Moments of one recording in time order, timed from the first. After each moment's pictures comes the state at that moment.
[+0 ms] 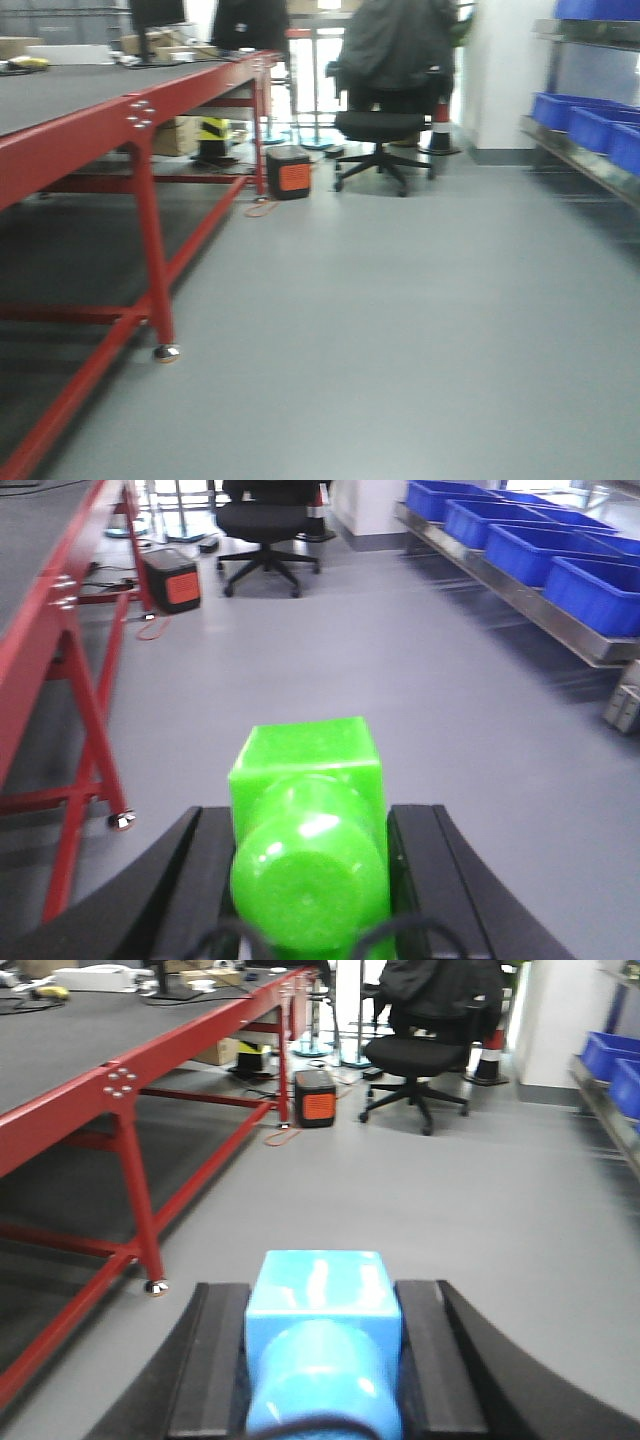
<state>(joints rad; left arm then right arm) -0.24 0.58 -0.95 -0.01 0.71 0.02 0.27 0.46 -0.87 -0.03 0.68 0.05</state>
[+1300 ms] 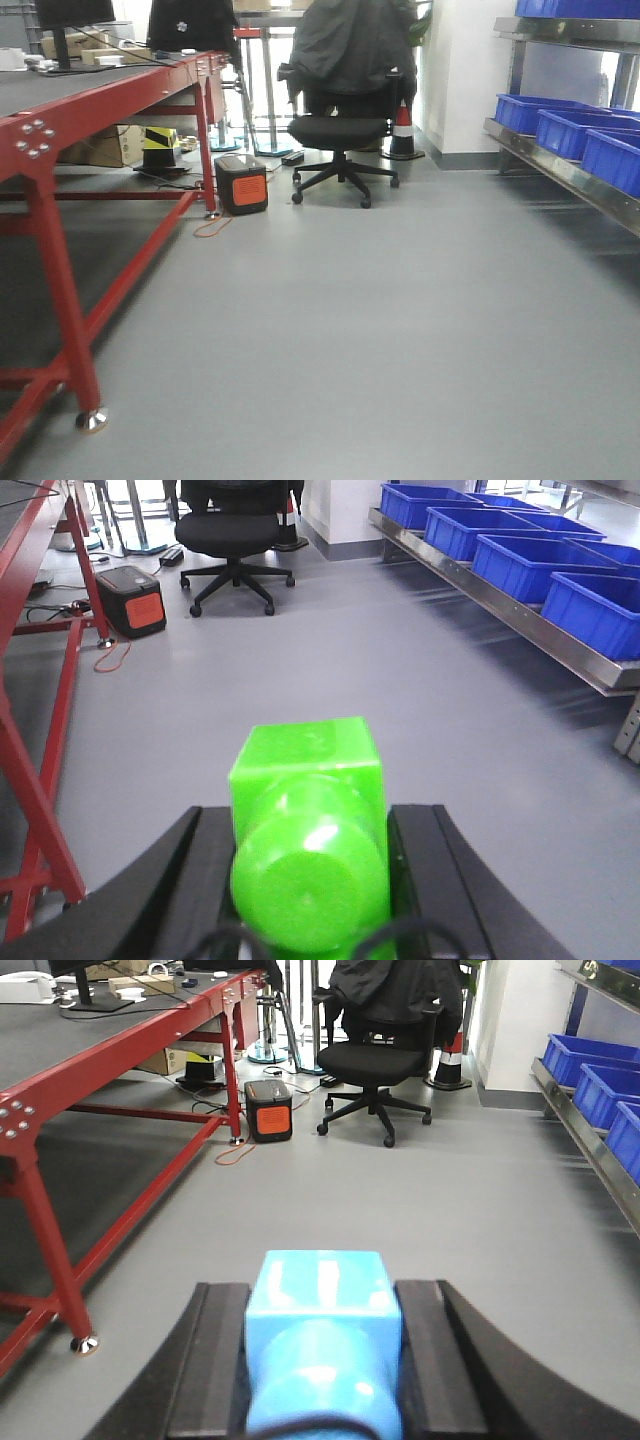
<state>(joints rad) -0.24 0.58 -0.95 -0.01 0.71 0.02 0.27 0.46 -0.87 -0.03 0.68 0.05</state>
